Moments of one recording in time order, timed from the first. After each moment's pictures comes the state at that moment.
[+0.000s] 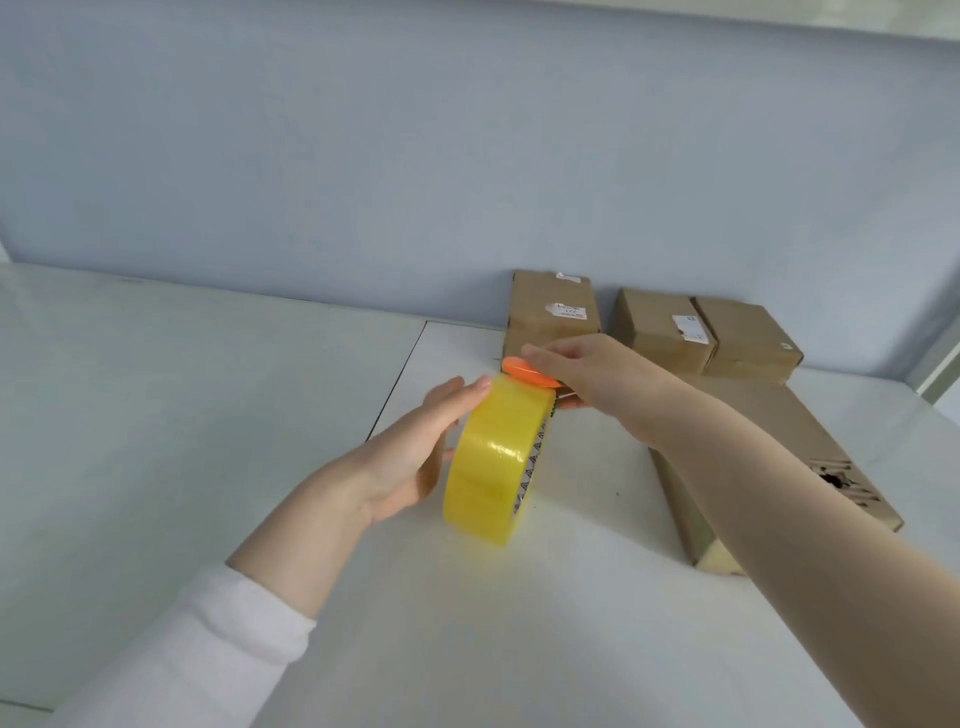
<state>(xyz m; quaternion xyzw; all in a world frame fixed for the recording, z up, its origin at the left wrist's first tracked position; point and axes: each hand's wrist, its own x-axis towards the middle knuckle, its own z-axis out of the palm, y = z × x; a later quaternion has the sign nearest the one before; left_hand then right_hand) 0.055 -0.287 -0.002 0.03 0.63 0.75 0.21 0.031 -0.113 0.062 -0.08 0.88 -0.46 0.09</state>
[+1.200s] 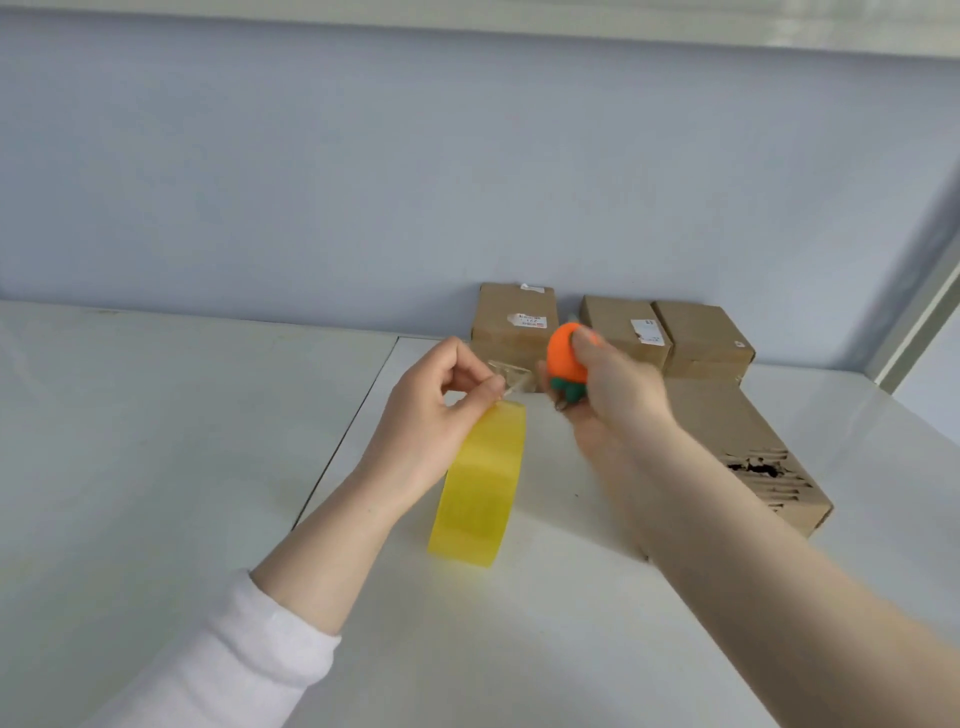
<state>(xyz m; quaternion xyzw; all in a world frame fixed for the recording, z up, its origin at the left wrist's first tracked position) 0.064 -0.237 0.025 0.15 0.77 0.59 -0.19 0.061 -0.103 0.069 0.15 0.50 -0.85 -0.07</state>
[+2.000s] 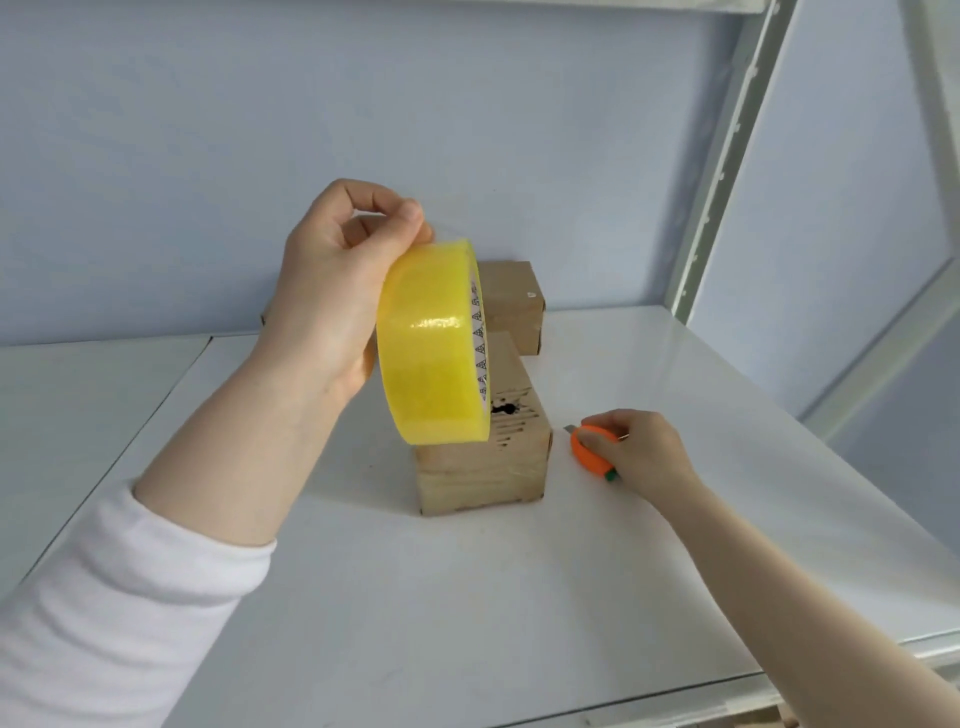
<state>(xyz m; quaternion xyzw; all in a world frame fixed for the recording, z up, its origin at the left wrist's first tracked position) 0.083 -0.081 0.111 0.17 0.62 0.75 -0.14 0.098 0.153 -0.041 0.18 0.89 -0.40 -0.11</state>
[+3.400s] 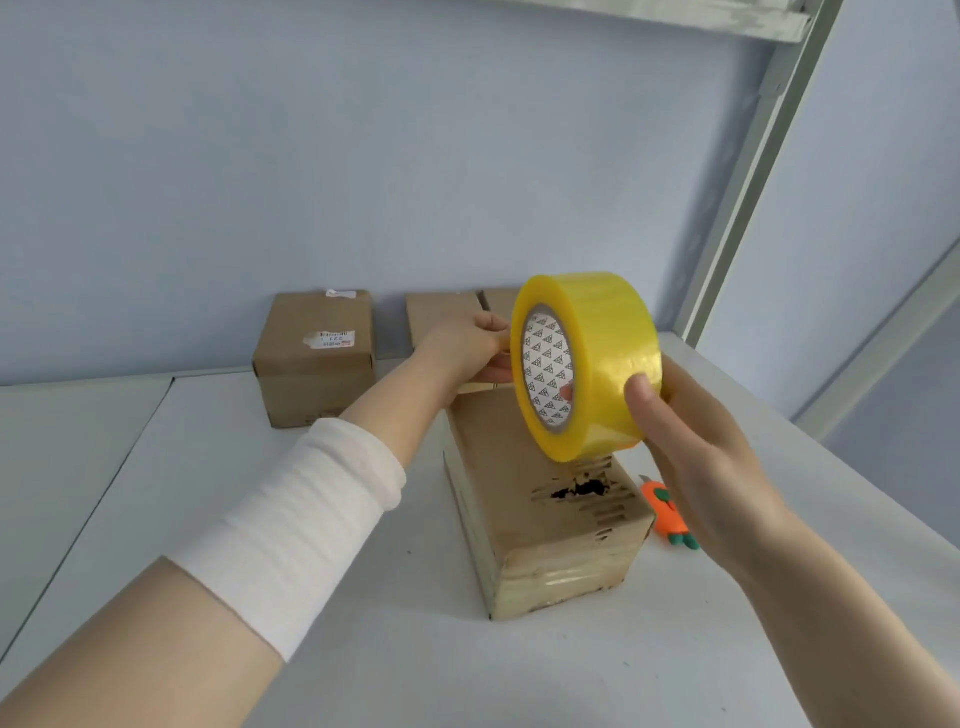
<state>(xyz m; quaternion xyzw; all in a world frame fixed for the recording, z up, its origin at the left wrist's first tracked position) -0.067 -0.052 0.050 0.15 0.75 0.63 0.16 0.103 0.061 0.047 -0.06 0.73 -0.66 -0.19</state>
